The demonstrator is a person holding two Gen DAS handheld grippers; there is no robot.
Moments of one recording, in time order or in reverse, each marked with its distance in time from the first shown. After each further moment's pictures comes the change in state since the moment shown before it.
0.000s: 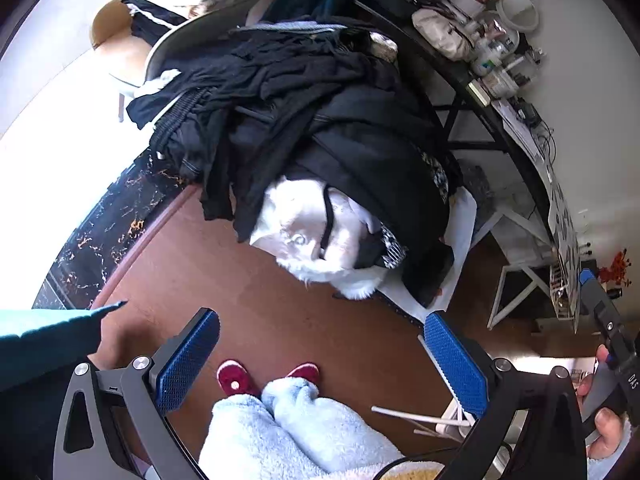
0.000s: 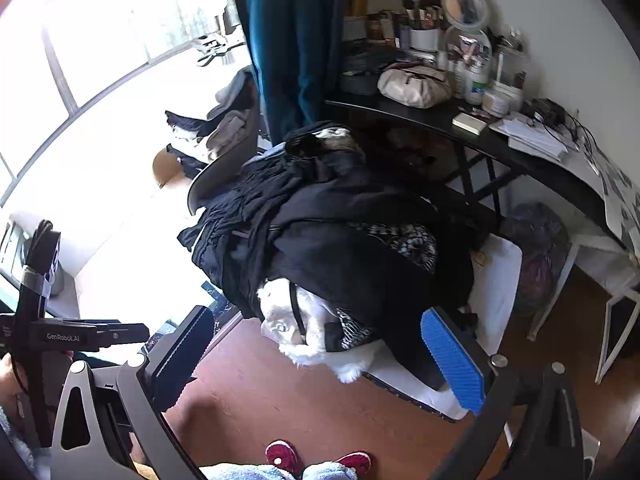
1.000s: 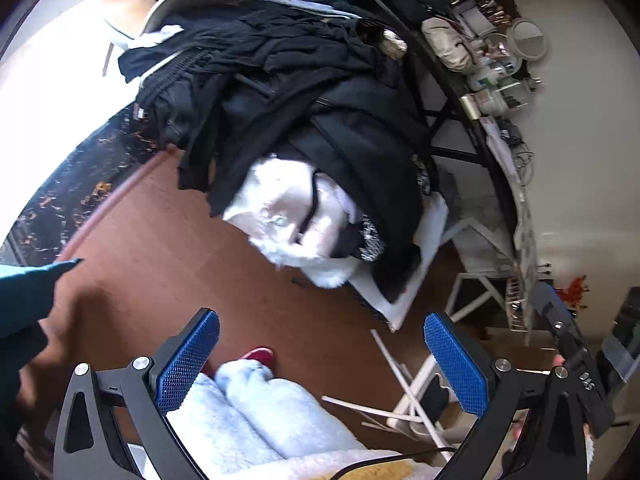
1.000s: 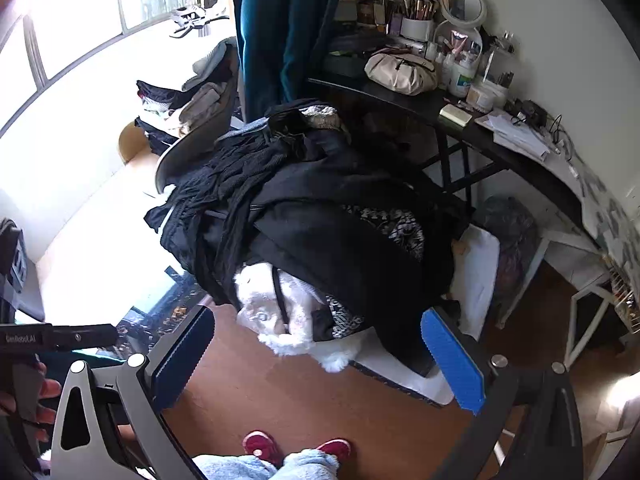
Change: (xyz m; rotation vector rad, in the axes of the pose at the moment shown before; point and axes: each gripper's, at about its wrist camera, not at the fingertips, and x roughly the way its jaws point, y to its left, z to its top) left arm 0.012 0.038 0.003 -0.142 0.065 -0.187; right arm 0.031 0.037 -0.008 0.001 0.065 -0.146
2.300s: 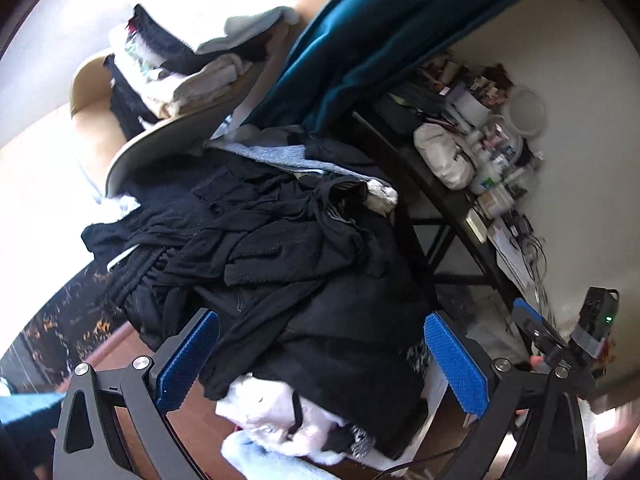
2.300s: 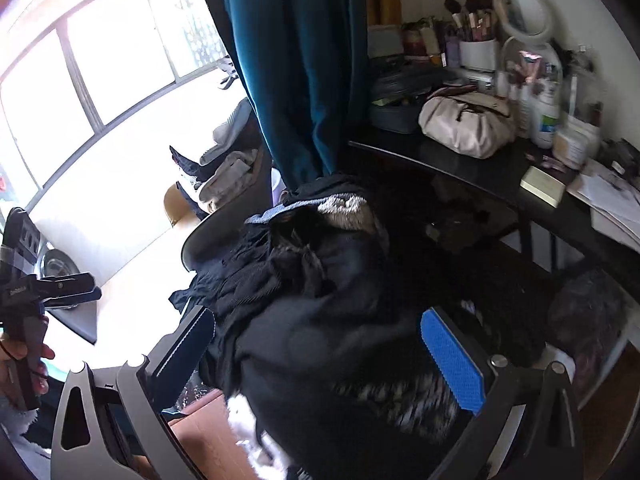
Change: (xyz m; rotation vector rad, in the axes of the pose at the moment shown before) left arm 0.020 -0.058 0.208 0.053 -0.377 0.120; right arm 0.165 -0.116 0.204 -0.063 -0.146 0.346
